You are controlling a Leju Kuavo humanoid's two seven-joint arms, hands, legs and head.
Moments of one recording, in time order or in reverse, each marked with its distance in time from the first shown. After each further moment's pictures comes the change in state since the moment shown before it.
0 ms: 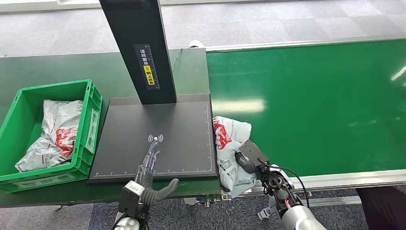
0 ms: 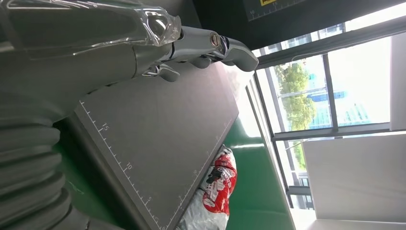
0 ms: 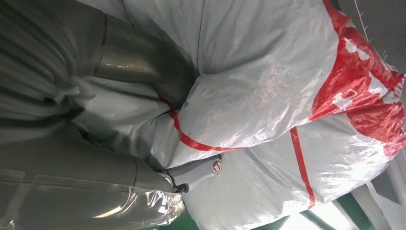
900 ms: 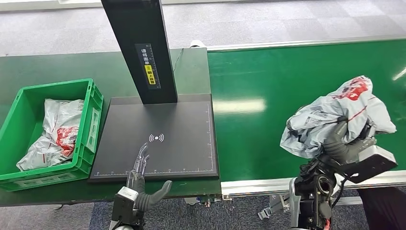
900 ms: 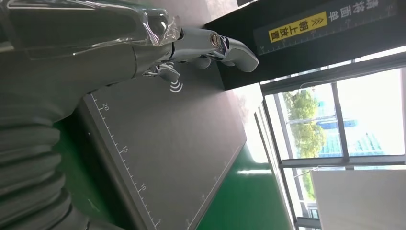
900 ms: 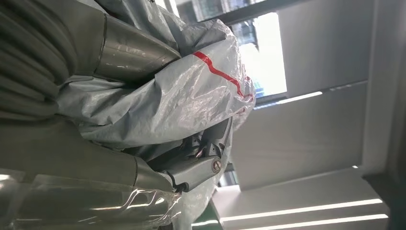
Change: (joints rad) left arm 0.091 -0.005 0.000 -0.119 0.001 0.076 0.043; right arm 0.234 0.139 -0.238 -0.978 -0.826 -0.556 -0.160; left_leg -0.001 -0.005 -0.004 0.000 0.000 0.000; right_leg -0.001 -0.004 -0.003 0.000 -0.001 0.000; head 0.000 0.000
